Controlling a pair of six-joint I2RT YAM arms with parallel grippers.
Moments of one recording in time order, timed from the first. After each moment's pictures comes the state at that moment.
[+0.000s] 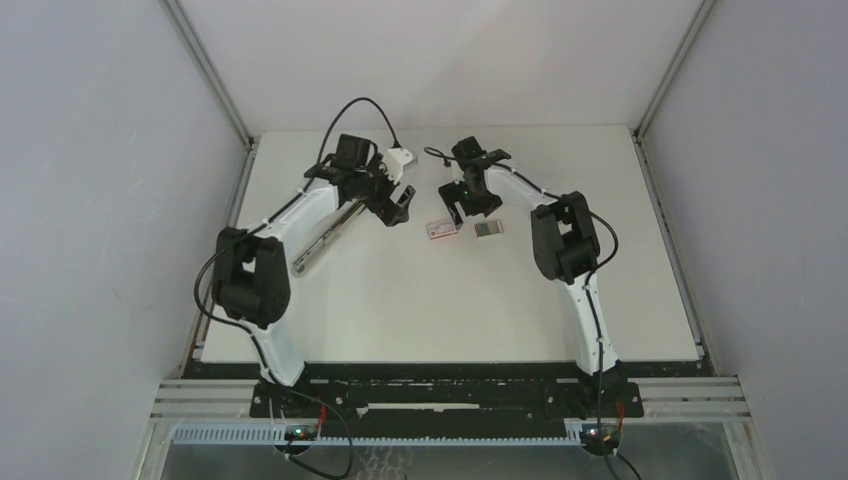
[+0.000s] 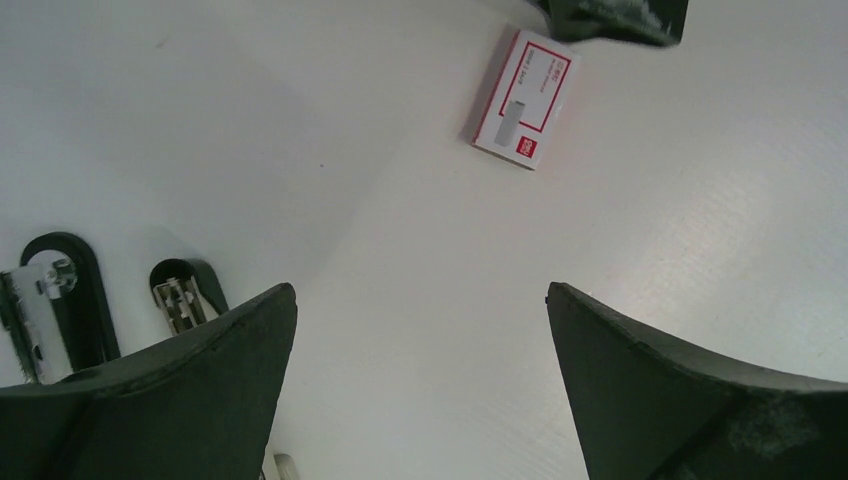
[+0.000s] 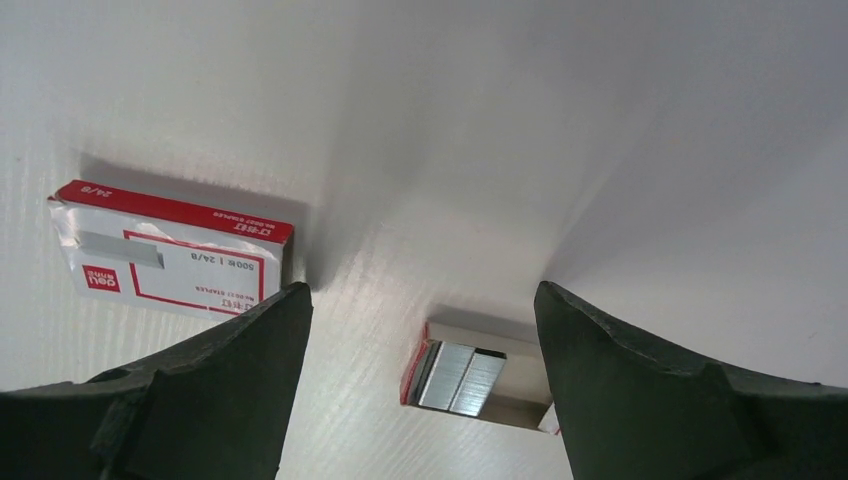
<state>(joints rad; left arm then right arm) -0.33 1.79 1.43 -0.49 0.41 0.41 0.45 2.35 1.99 -0.86 0.00 -0.01</state>
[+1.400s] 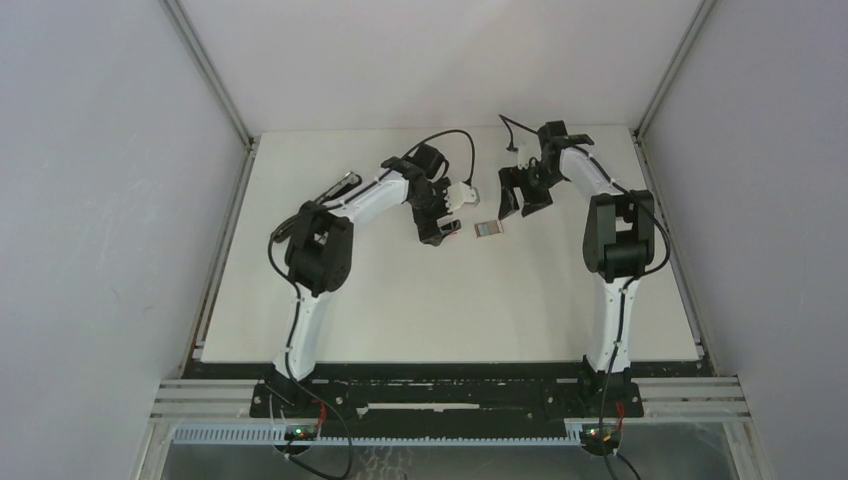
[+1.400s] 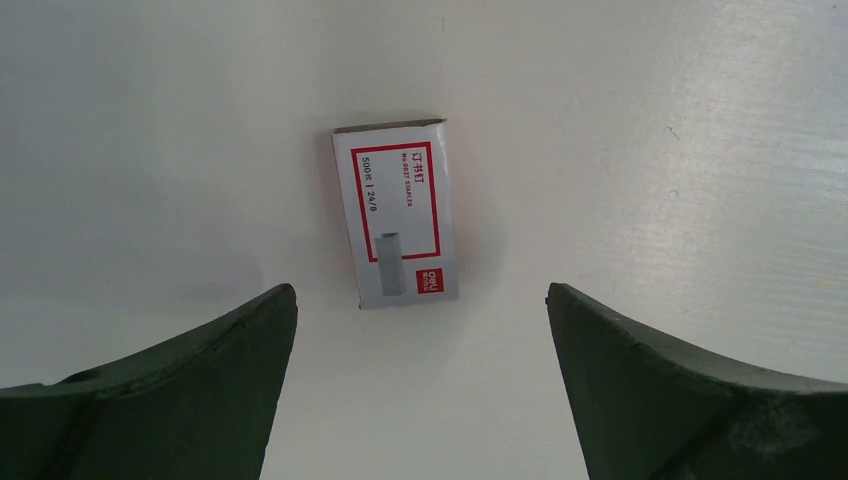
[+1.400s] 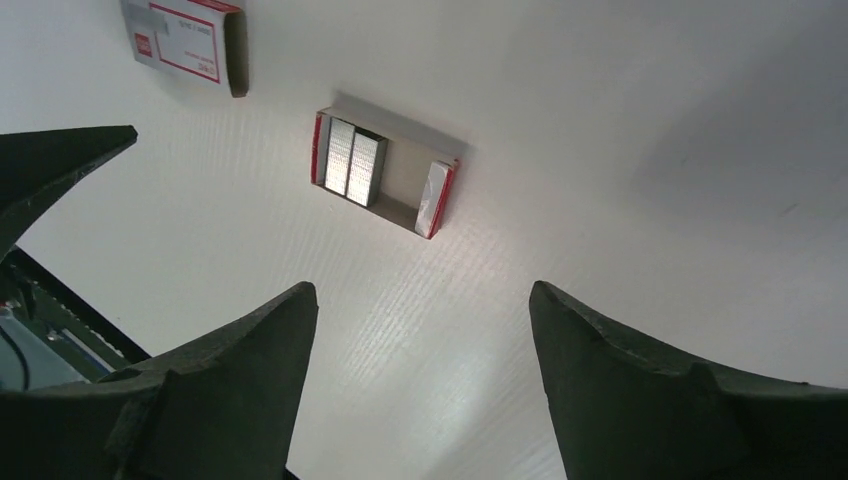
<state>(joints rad) -0.56 2.25 1.90 -0.84 0.33 0.78 0.11 2.17 1.85 -1.00 -0.52 -0.22</state>
